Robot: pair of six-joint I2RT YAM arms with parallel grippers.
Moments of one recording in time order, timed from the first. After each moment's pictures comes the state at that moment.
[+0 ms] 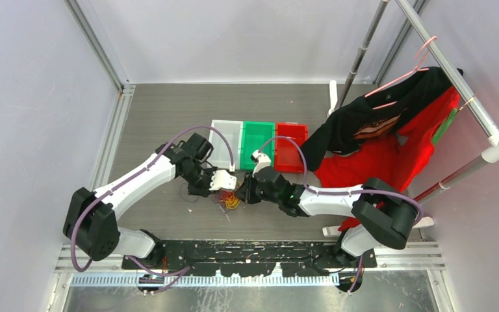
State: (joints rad) left arm -0.60 1.38 0.99 -0.94 0.39 1.05; right arm 0.97 1.48 0.59 0.37 0.02 0.77
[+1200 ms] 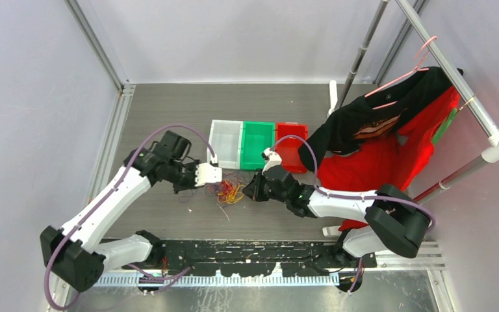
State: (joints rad) left arm -0.52 1.15 1.01 -1.03 0.38 0.99; right arm 0.92 1.39 0.55 0.33 0.03 0.80
